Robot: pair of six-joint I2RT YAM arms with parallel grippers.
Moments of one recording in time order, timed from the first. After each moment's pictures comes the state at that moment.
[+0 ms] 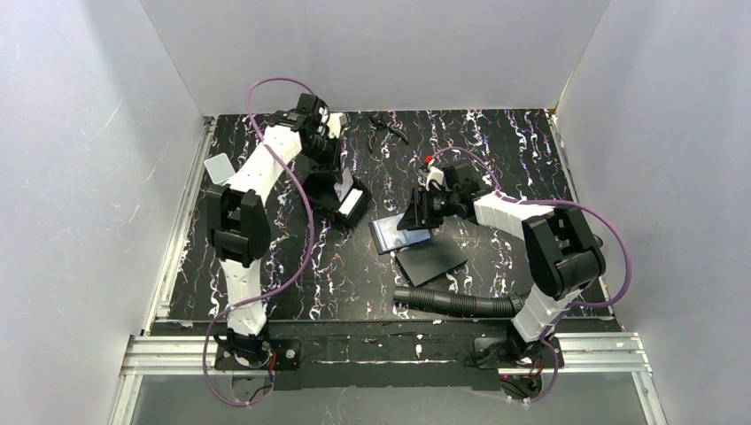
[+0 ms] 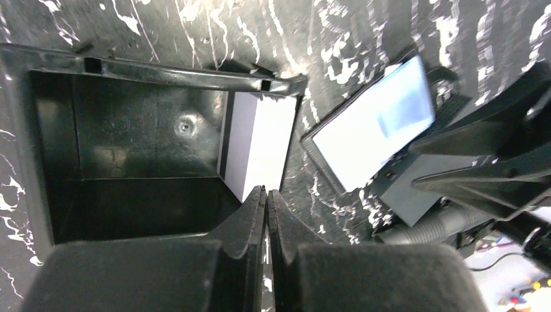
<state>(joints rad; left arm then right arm) -0.30 2.04 1.90 -1.02 0.35 -0.11 0.43 1.71 0.97 -0.09 -0.68 0.42</state>
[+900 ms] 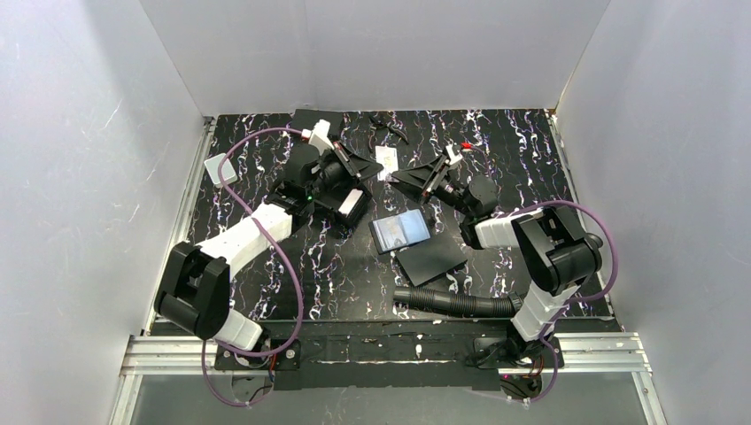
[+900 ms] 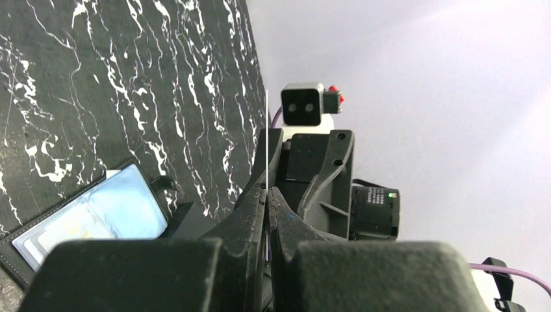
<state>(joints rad) -0.48 1.49 0.98 0.32 0.35 -1.05 0.43 1.75 0.70 1.31 -0.63 1.58</state>
